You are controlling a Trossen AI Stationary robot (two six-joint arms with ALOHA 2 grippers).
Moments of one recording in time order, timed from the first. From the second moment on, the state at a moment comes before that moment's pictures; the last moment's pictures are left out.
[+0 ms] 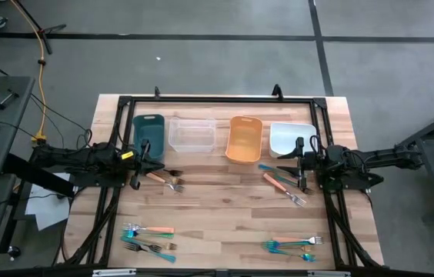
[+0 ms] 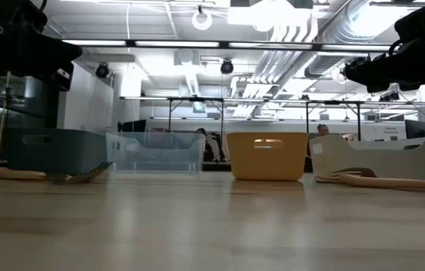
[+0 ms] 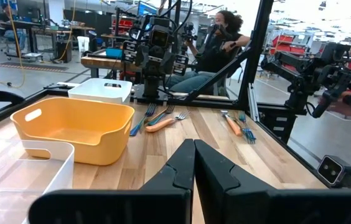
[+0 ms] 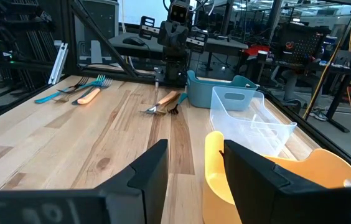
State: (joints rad) left arm -0.10 0.02 0.01 0.02 -0.01 -0.11; right arm 0.09 0.16 0.02 0.09 0.11 -0.13
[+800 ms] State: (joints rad) left arm -0.10 0.02 0.01 0.02 -0.01 -0.11; right arm 0.09 0.44 0.02 1.02 -0.07 0.14
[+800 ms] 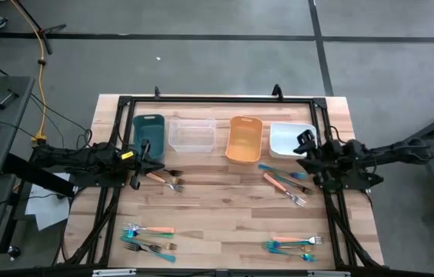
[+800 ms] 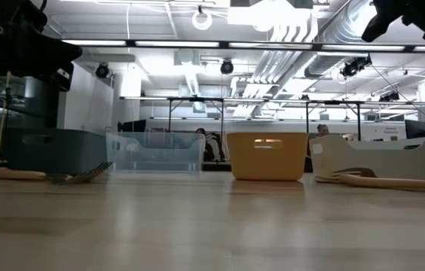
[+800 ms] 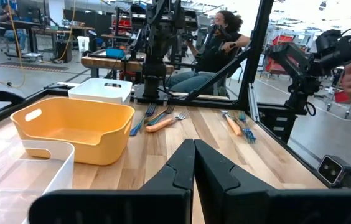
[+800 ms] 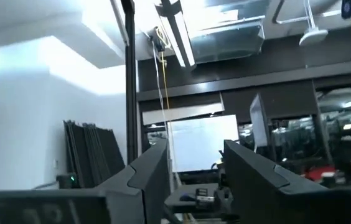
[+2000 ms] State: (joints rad) left arm -0.10 0.02 0.01 0.02 -0.01 -0.11; right arm 0.34 1.42 0.87 -0.99 0.04 1.15
